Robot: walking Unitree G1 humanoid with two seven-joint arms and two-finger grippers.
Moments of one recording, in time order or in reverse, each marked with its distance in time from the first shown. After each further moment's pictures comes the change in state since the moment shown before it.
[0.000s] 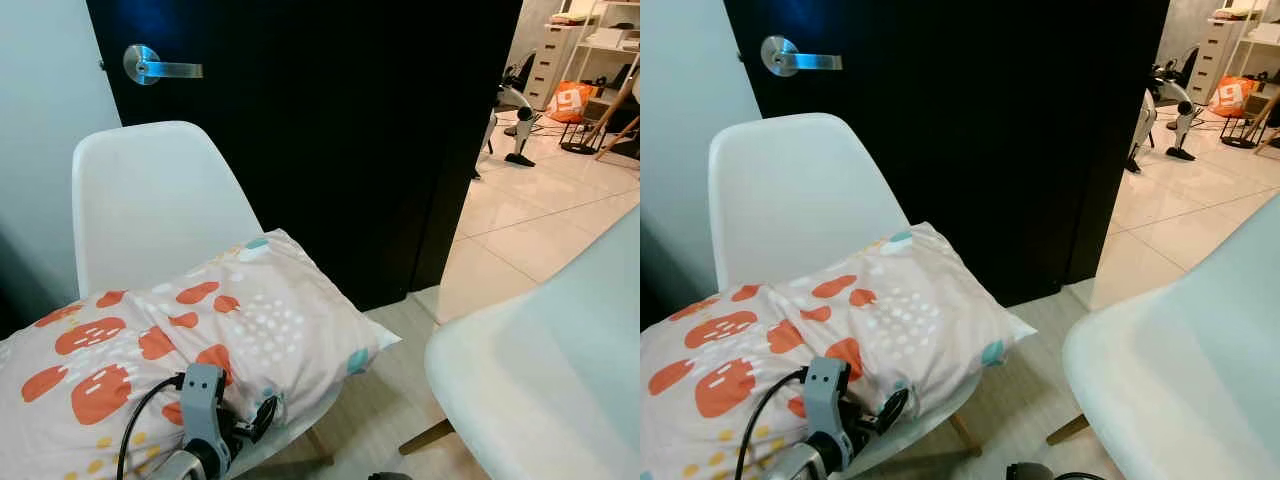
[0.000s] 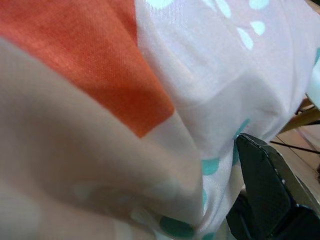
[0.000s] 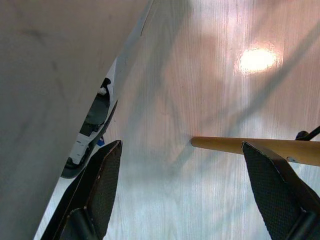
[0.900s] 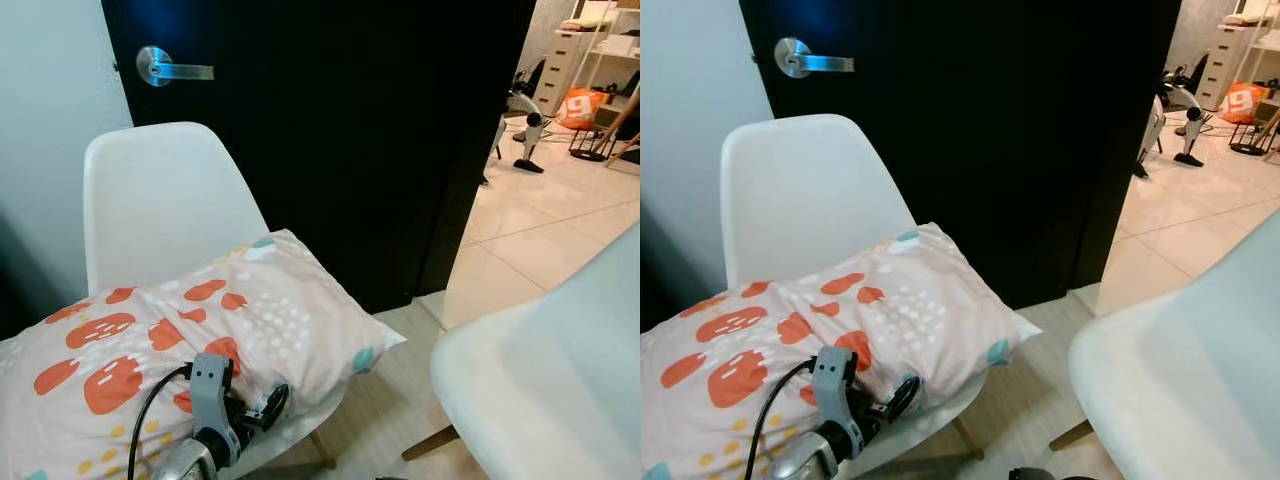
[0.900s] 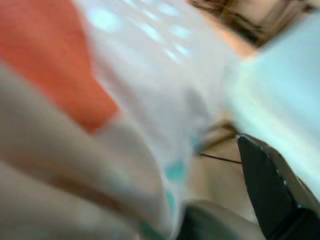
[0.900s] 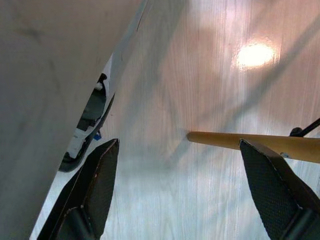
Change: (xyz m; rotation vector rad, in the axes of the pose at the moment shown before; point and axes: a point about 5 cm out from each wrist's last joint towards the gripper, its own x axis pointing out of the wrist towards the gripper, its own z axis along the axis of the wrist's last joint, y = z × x) left arm -0.002 -0.031 0.009 -0.145 -0.059 -0.299; right arm 0.000 -0.001 -0.005 0.000 0.024 0.001
